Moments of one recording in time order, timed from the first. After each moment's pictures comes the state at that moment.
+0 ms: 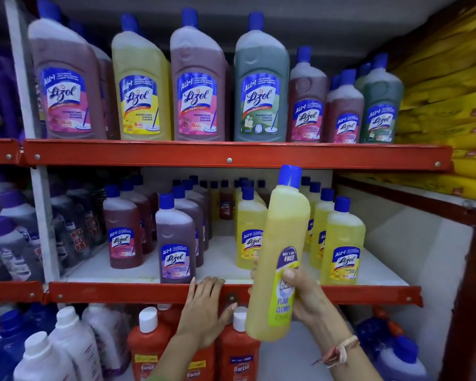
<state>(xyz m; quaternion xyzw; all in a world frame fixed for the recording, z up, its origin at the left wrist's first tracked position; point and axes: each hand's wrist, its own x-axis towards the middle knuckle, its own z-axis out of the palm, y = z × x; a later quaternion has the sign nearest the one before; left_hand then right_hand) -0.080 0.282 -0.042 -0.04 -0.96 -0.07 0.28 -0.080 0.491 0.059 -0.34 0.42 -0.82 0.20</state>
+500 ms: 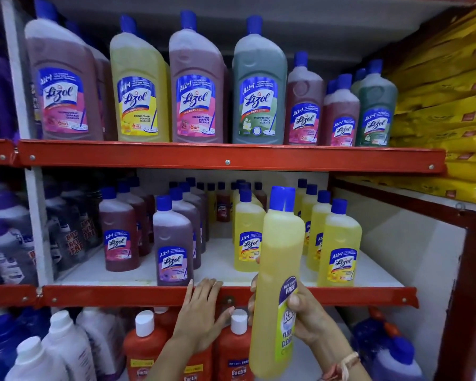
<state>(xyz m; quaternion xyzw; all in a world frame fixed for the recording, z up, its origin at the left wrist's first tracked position) -0.084 0.276 -0.048 -0.03 -0.97 -0.07 0.25 -0.076 0.495 0.043 -0.41 0.40 -0.76 0.30</state>
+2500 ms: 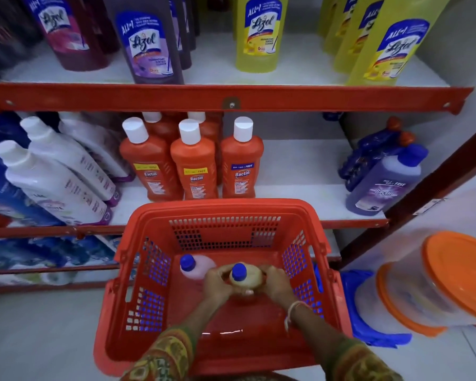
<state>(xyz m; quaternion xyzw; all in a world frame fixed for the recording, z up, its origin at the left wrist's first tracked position) 0.092 0.353 -0.301 0.21 -0.75 -0.62 -0.09 0.045 0.503 -0.293 -0.08 0.93 -0.26 0.25</state>
